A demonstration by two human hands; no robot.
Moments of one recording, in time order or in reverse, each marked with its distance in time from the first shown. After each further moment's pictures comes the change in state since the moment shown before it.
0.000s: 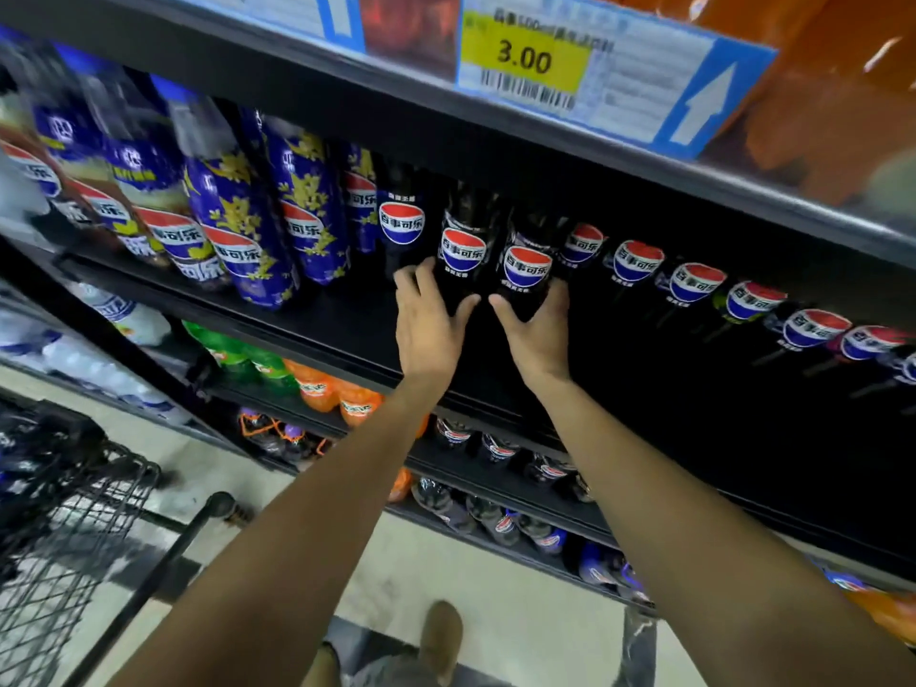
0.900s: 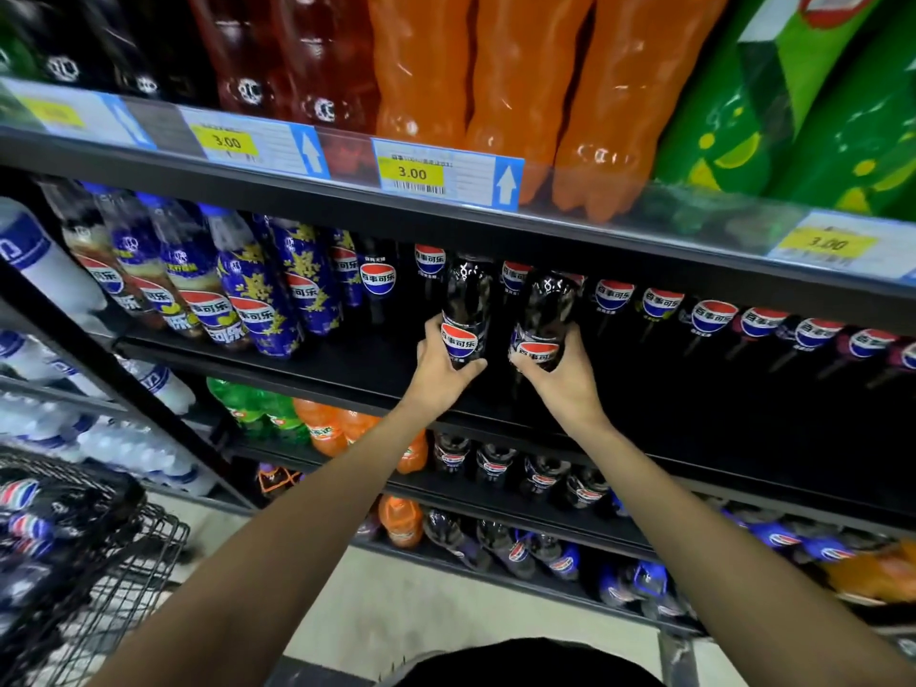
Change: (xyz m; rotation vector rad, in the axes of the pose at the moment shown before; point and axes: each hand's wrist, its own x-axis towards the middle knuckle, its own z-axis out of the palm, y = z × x) left_hand -0.035 0.034 -0.028 -0.340 -0.485 -0.038; right_hand -0.056 -0.017 -0.101 0.042 -0.047 -0.036
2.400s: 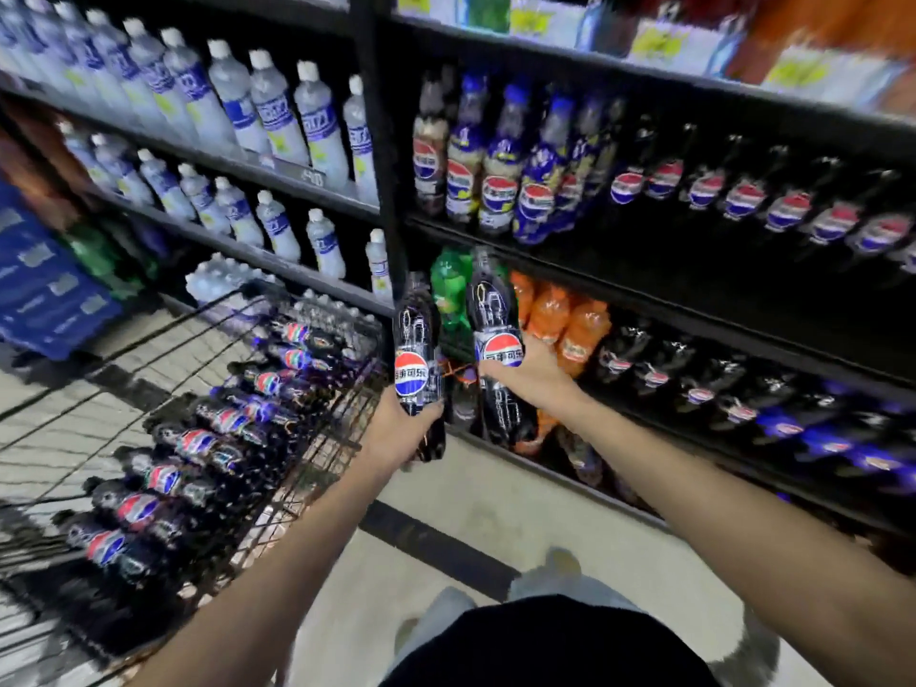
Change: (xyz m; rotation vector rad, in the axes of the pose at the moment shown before) left_hand -0.346 -0.112 -0.289 -0.003 0.231 -0.443; right_hand -0.265 -0.140 0.241 -0.143 -0.551 0.109
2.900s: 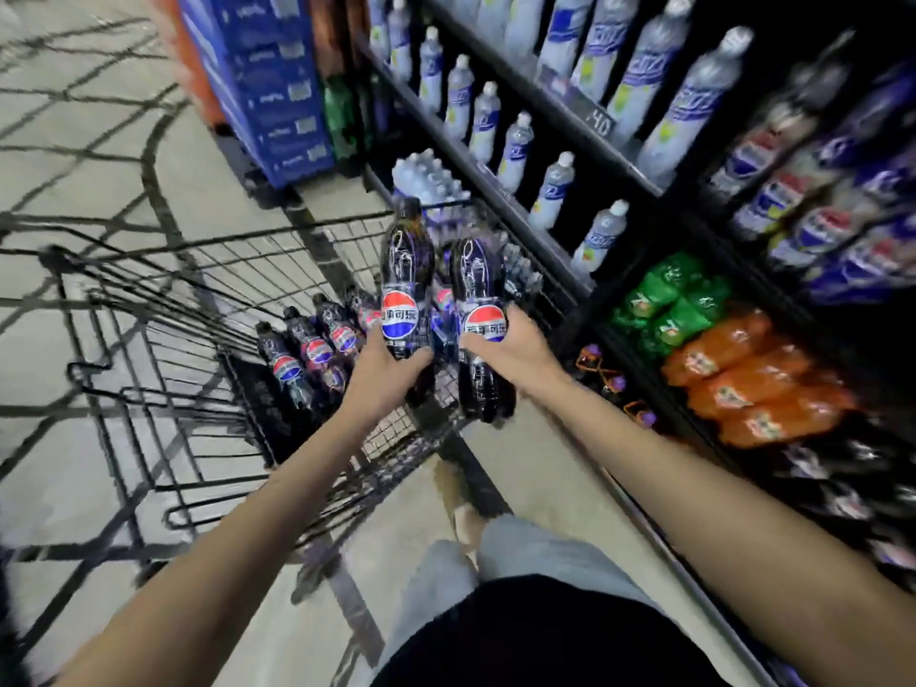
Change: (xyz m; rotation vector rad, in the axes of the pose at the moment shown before) left_hand -0.042 -0.112 -0.198 -0.102 0.515 -0.170; right_hand 0.006 -0.120 0.248 -0.150 -0.422 -0.198
